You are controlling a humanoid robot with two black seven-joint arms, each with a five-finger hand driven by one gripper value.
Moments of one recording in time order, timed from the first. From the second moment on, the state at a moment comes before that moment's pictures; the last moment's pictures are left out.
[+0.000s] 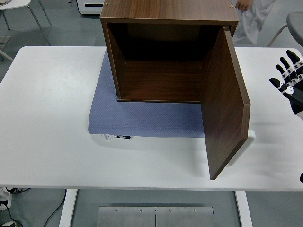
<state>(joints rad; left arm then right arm) 0.15 0.00 -0.17 -0.17 0.08 0.12 -0.05 0.24 -0.51 1.10 1.24 -0.52 0.12 0.61</state>
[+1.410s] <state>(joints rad) 0.15 0.00 -0.17 -0.17 0.08 0.12 -0.05 0.08 -0.66 1.10 1.34 -0.64 0.33 0.61</state>
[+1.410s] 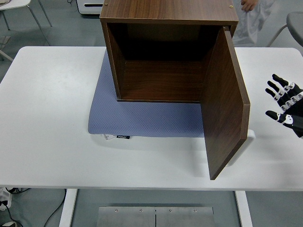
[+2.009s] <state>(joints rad) 0.15 0.00 -0.17 -0.17 0.08 0.12 -0.05 -0.06 -0.78 1.10 1.39 -0.64 0.49 0.61</state>
